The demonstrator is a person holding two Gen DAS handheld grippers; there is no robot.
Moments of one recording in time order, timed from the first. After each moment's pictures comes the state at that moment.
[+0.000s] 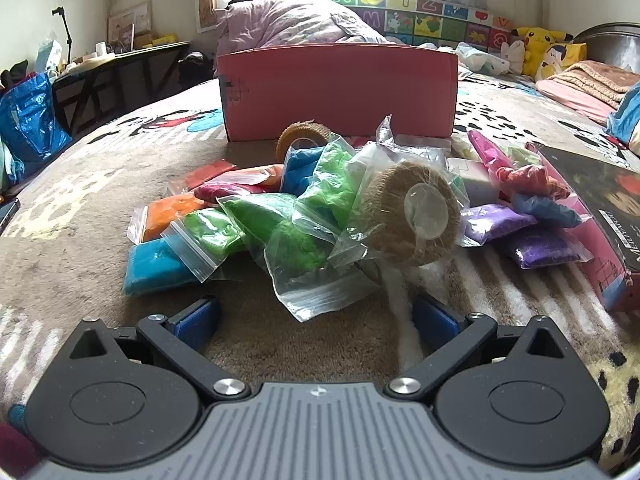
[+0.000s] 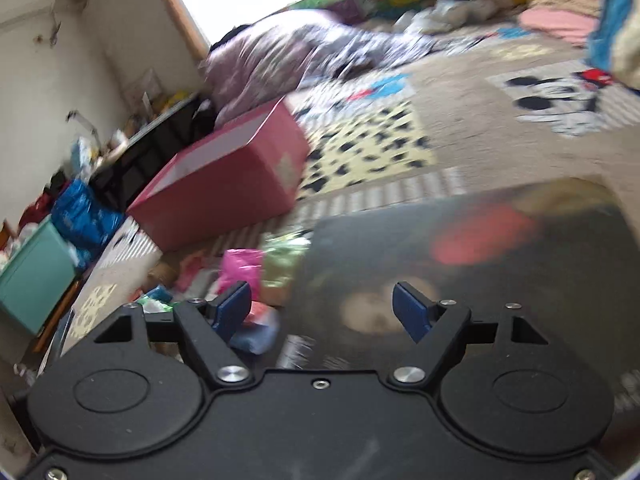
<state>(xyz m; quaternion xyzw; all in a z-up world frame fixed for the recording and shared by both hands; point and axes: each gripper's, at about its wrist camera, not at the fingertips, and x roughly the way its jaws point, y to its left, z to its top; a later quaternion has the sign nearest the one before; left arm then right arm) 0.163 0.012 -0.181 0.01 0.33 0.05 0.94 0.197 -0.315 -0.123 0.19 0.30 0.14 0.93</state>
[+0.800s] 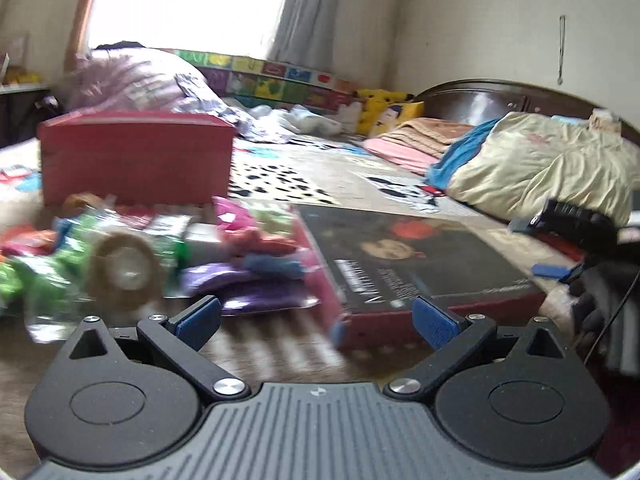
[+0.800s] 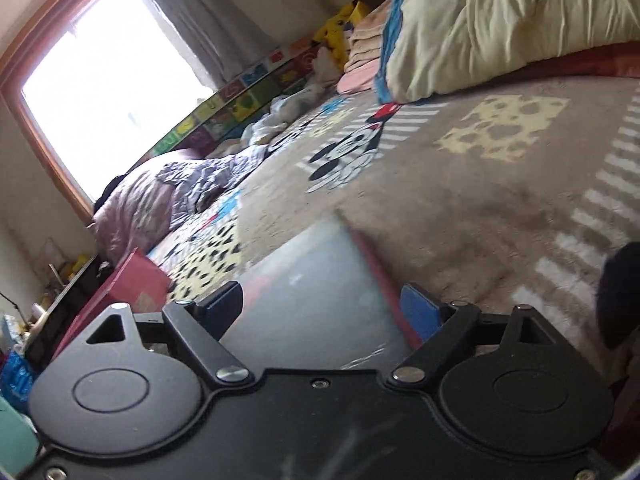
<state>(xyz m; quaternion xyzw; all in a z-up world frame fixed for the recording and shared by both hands) 0.126 -0.067 -0.155 -0.07 0.23 -0.21 0.95 0.144 -0.434 -0.164 0.31 0.19 -0.07 0.93</state>
